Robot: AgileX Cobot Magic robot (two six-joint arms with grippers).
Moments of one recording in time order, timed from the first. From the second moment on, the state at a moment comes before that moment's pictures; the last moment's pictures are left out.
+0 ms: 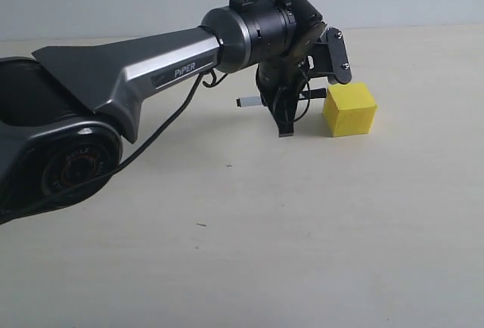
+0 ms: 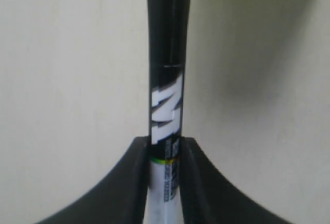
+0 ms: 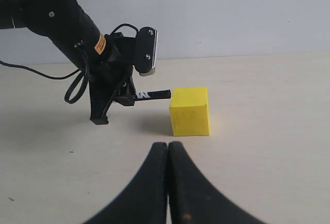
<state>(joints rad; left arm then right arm) -0.83 2.57 -2.30 0.35 1.02 0.56 0.12 0.01 0.00 0.21 0.29 -0.07</state>
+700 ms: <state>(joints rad) -0.83 2.58 -2.32 0.35 0.99 0.49 0.12 0.01 0.00 0.21 0.29 -0.07</state>
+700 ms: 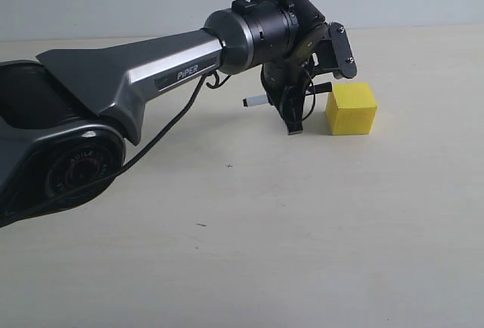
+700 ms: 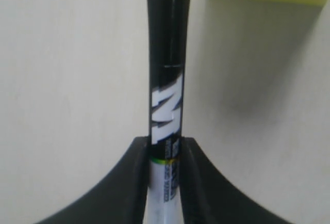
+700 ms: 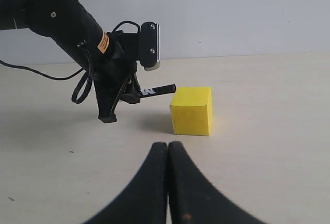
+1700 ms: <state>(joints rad) -0.83 2.43 -2.33 0.30 1.13 0.25 0.12 0.01 0.00 0.21 0.29 -0.07</state>
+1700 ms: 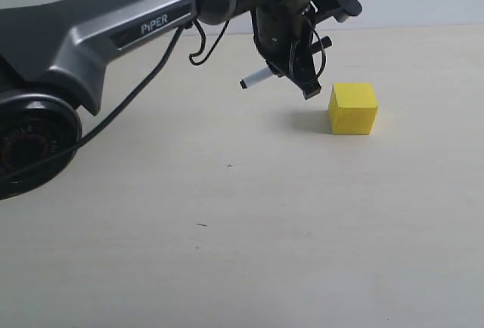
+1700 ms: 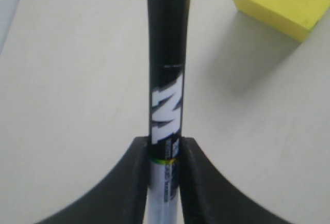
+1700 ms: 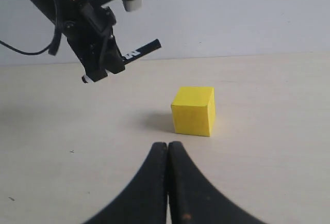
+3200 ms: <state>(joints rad) -0.78 2.01 -1.30 0.16 0.56 -0.82 0.12 0.01 0.00 0.21 0.29 -0.07</state>
